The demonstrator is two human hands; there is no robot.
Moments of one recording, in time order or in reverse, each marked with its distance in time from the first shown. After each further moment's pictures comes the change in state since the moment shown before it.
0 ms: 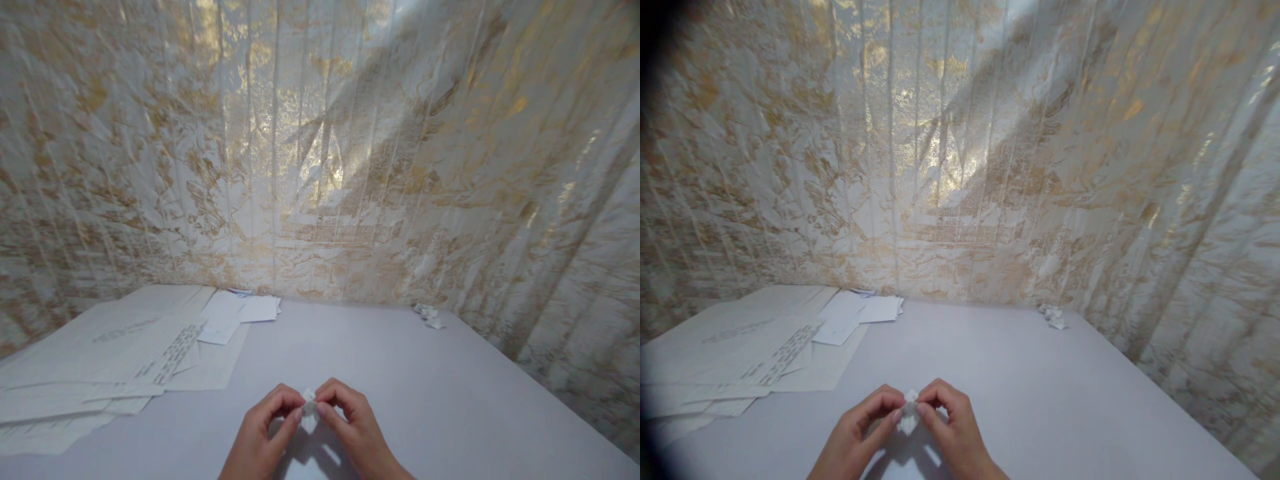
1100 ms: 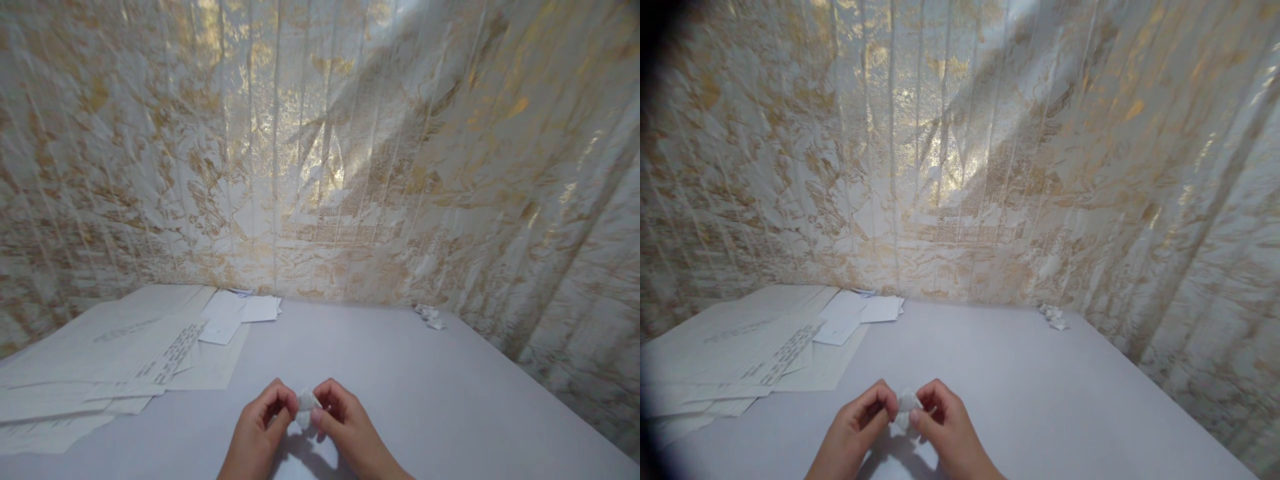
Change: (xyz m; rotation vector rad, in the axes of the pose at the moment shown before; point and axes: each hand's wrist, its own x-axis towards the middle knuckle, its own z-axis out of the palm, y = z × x) left_hand 0.004 -0.009 -0.001 -0.103 0.106 -0.063; right_hand 0.000 0.006 0.012 0.250 -0.044 0.254
